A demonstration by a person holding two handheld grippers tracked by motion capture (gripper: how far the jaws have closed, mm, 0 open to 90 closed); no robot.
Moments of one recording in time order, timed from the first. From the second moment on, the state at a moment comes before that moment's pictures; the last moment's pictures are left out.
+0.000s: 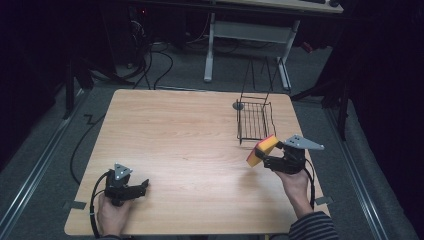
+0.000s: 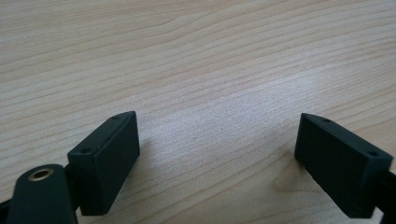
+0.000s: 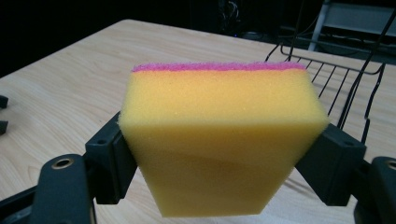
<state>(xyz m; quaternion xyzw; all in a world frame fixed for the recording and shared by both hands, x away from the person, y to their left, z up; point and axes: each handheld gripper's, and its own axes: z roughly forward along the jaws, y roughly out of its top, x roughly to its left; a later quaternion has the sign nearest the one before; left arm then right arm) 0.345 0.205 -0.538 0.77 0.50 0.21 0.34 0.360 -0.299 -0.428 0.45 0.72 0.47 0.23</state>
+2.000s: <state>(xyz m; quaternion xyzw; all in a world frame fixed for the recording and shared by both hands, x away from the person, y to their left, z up) 0.345 0.205 -0.538 0.77 0.50 0.21 0.34 0.471 -0.289 -0.421 0.51 0.68 0.44 0.29</state>
